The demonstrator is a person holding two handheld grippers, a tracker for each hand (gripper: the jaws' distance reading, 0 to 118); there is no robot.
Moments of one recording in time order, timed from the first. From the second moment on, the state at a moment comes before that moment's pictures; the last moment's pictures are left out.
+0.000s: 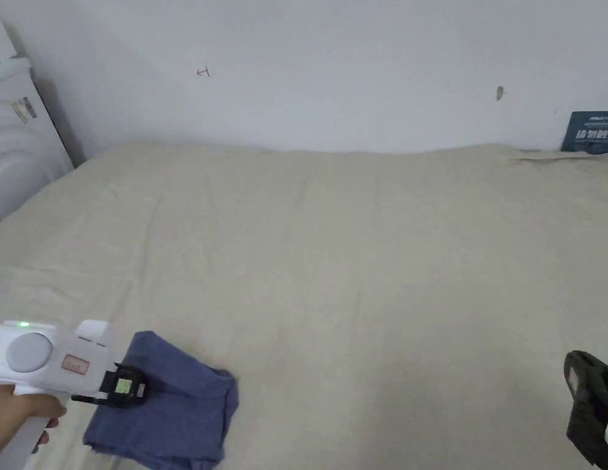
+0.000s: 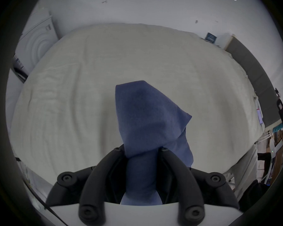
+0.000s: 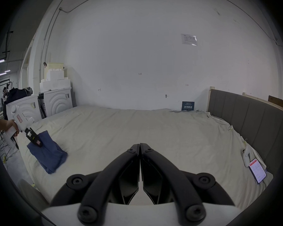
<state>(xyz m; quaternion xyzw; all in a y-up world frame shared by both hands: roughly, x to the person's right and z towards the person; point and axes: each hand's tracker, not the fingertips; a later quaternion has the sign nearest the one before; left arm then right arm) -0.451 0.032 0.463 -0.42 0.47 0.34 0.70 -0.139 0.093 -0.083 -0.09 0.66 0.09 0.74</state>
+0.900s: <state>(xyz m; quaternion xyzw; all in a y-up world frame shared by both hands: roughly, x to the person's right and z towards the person) -0.424 0.047 0.495 -0.38 0.66 0.22 0.61 -0.147 0.092 -0.094 -0.10 0.65 0.12 0.74</state>
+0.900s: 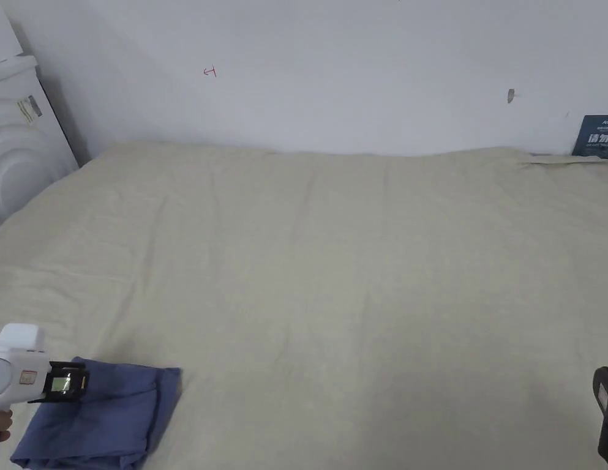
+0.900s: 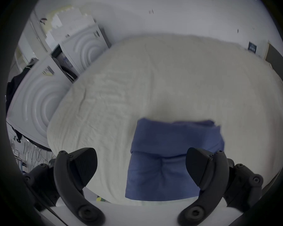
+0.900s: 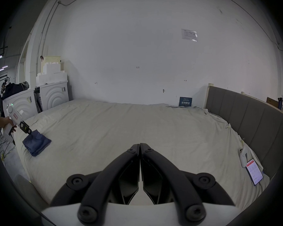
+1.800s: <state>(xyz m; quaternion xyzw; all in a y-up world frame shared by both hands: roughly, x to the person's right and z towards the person) -0.275 0.140 0.266 0.03 0.66 -0.03 0.75 -0.113 0.153 -0.125 -0.01 0.65 0.05 0.76</state>
